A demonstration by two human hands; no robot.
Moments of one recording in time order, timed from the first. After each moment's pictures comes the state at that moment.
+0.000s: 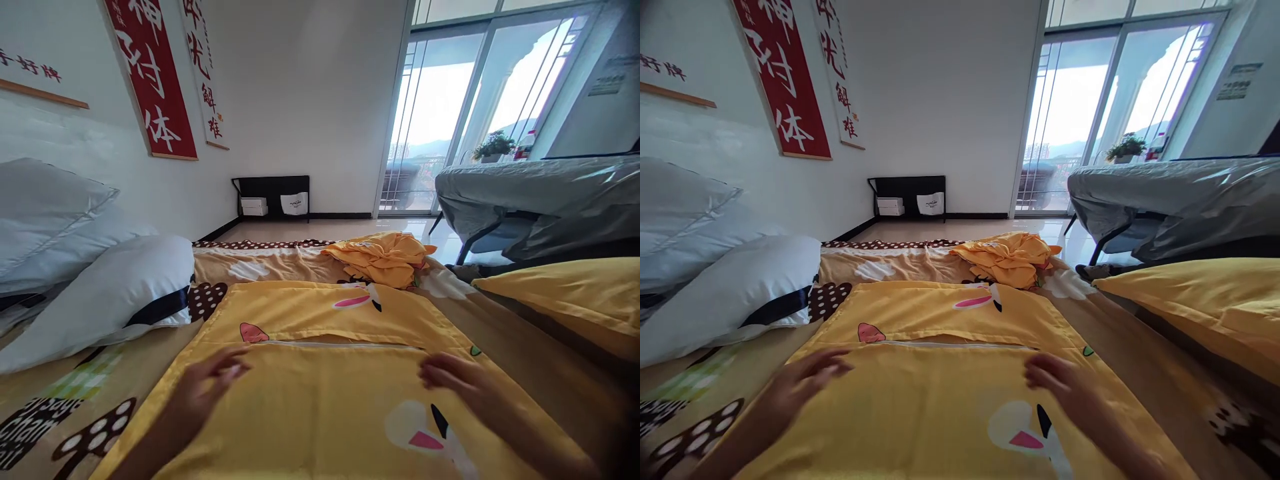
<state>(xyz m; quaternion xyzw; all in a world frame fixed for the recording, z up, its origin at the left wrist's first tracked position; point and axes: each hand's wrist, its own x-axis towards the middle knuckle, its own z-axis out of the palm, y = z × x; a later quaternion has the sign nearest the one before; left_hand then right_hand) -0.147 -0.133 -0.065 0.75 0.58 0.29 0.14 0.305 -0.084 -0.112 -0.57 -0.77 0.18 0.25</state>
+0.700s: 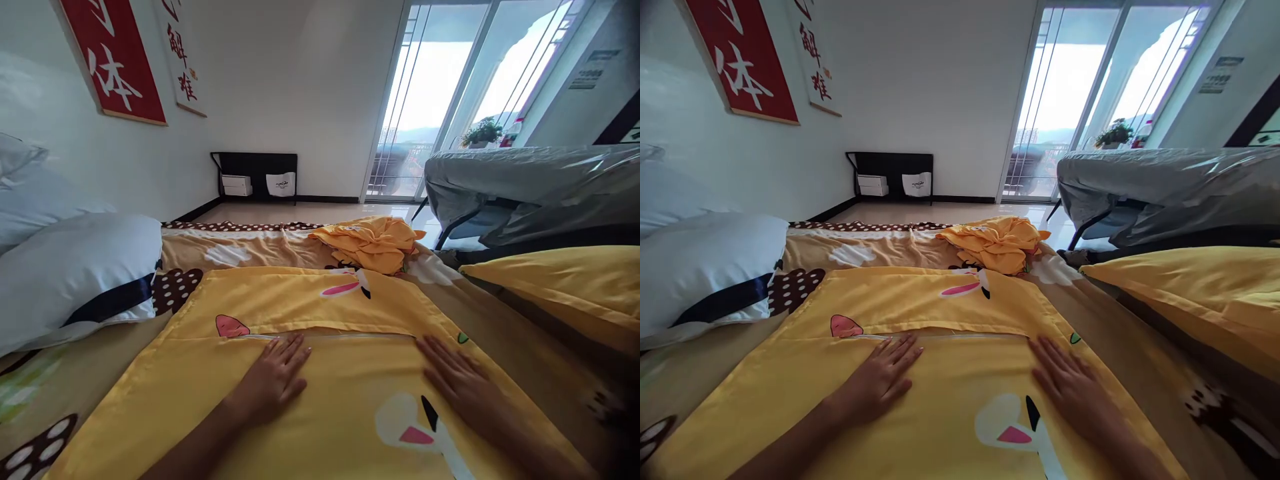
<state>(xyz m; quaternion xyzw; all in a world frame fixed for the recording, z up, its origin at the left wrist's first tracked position) -0.050 -0.048 -0.147 0.90 0.41 0.06 0.14 0.383 -0.062 -0.192 -0.64 -0.77 -0.02 0.05</state>
